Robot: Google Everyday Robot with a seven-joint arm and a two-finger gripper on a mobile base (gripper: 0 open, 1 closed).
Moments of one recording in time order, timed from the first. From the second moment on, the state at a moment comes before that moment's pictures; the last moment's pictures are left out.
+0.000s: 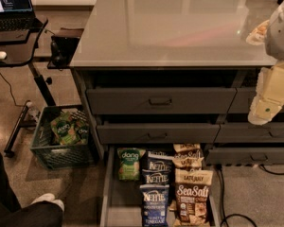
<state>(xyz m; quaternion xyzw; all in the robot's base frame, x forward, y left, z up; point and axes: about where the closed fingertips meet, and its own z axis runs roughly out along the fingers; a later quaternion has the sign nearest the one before) 0.438 -0.217 0.976 -0.60 0.78 -0.03 0.16</state>
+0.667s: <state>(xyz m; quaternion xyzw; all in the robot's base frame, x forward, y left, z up) 0.446 -0.212 0.946 -0.59 0.79 -0.03 0.17</state>
